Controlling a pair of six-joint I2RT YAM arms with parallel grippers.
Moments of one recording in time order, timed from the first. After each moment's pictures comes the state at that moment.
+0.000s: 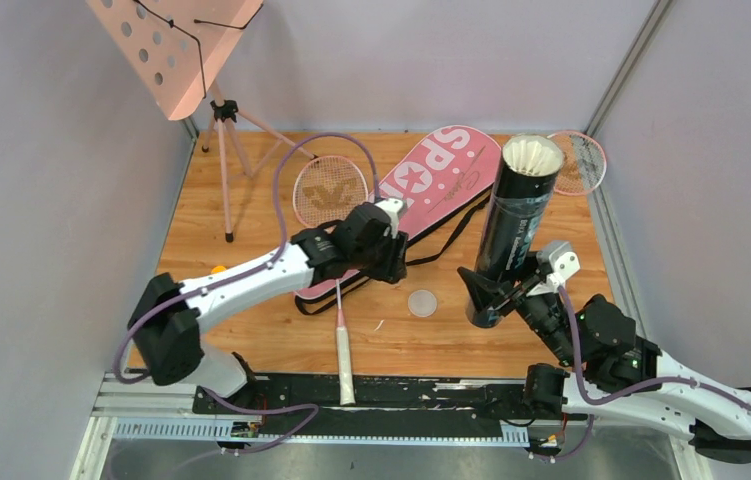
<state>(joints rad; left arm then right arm) -0.88 1.42 1.11 -0.46 0.02 -0.48 1.27 0.35 0.67 -0.18 0.61 -0.04</state>
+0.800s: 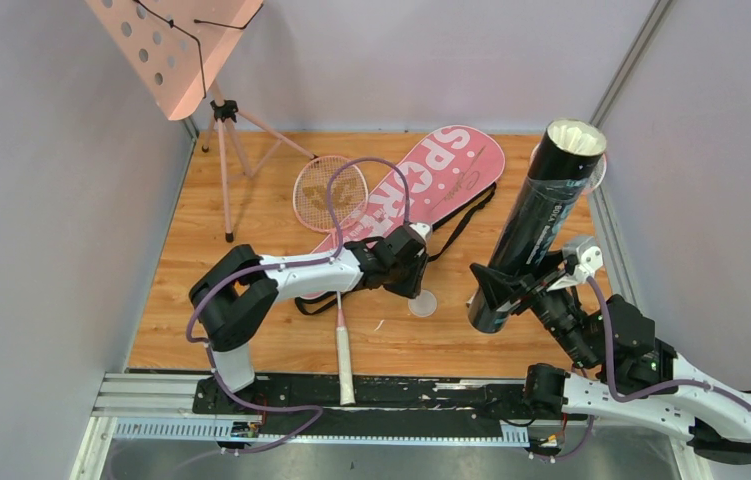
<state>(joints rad) -0.98 1.77 1.16 -0.28 -0.04 -0.52 1.27 0.31 0.73 -0.27 0.65 0.10</state>
